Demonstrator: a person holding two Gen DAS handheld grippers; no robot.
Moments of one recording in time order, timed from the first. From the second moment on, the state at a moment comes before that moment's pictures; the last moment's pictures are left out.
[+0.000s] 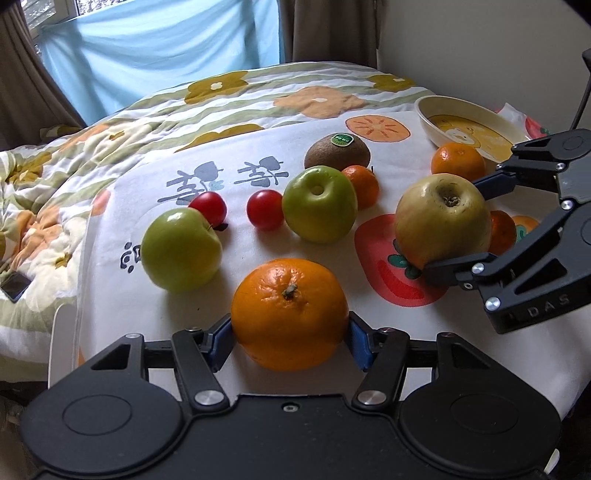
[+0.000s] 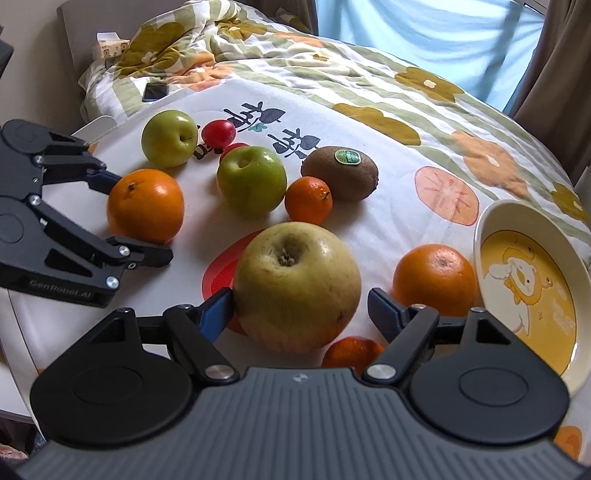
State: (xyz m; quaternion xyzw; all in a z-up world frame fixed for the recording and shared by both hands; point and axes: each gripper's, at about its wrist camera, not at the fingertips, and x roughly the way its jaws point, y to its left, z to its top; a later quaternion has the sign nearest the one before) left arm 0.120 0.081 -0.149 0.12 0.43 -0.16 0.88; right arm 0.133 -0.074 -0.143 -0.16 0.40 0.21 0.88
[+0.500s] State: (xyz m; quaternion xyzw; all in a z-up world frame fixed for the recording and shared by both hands) left arm 0.094 0.076 -0.118 0.10 0.41 -0.12 0.90; right arm 0.123 -0.086 -0.122 -0.12 0.39 0.23 0.89
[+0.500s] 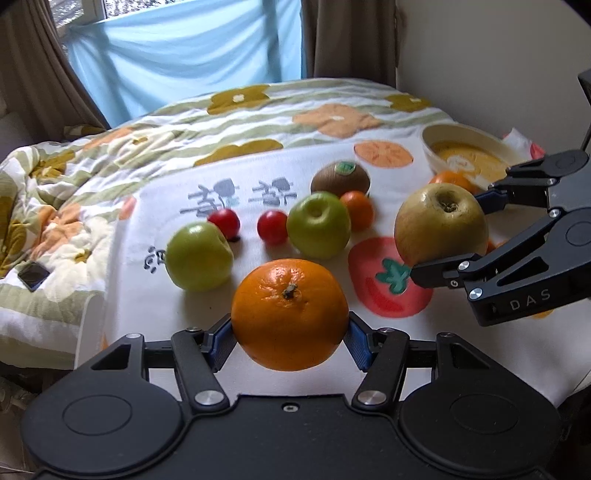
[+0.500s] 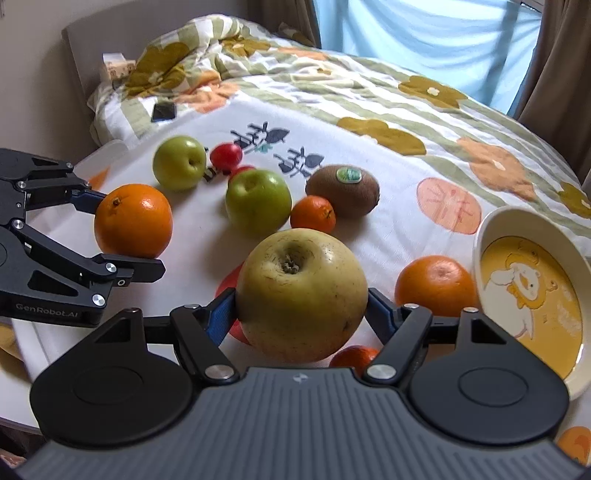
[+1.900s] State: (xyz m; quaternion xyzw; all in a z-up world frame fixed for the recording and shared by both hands) left arm 0.179 -0.119 -0.037 0.14 0.34 -0.22 0.90; right arm 0.130 -0.322 -0.025 -0.02 0.35 0.04 0.94
